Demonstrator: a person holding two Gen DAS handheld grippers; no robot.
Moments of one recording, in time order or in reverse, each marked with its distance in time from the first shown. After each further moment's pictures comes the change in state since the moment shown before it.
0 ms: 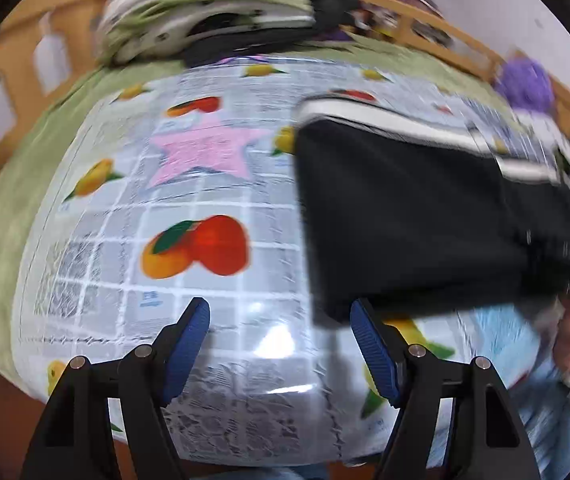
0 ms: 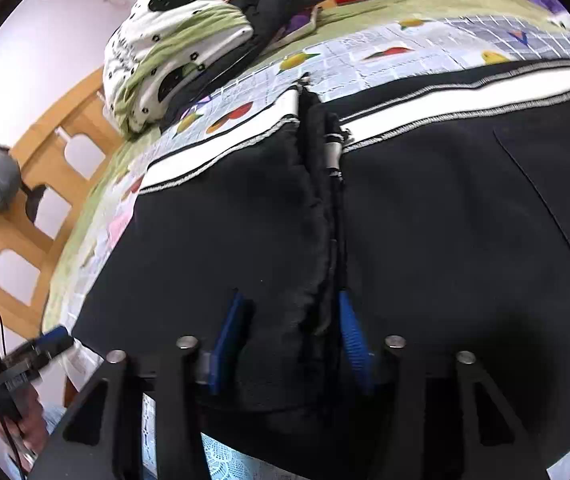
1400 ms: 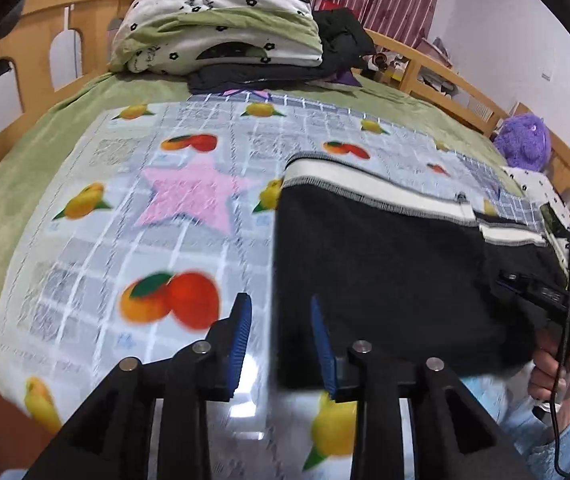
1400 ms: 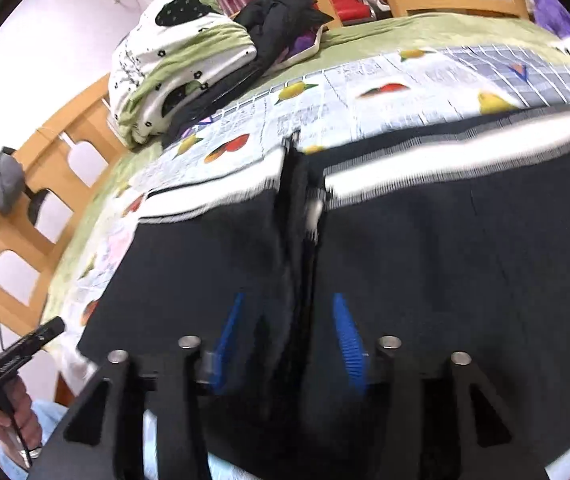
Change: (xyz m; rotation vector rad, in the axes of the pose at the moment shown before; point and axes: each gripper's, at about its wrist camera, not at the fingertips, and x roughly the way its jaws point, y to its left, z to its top) left arm -0.010 0.003 0.037 -0.169 -0.125 -0.073; right arm -0.013 -0.002 0.042 -0.080 -0.029 -0.031
